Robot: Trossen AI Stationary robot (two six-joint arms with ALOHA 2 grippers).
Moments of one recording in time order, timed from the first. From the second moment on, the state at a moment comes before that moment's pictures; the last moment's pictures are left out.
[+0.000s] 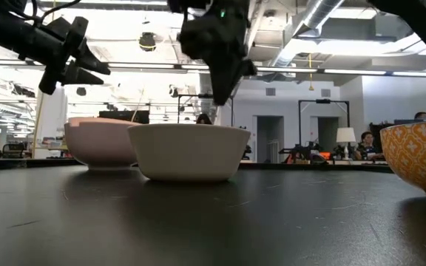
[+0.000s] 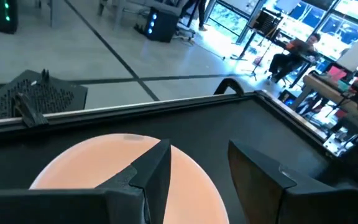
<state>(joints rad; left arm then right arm) 0.26 0.29 0.29 -0.12 -0.51 -0.48 -0.01 2.16 2.12 -1.31 0.03 0.44</state>
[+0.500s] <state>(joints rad) 0.26 0.31 0.29 -0.13 -0.52 -0.47 -0.04 2.17 1.94 -1.12 0.03 0.50</state>
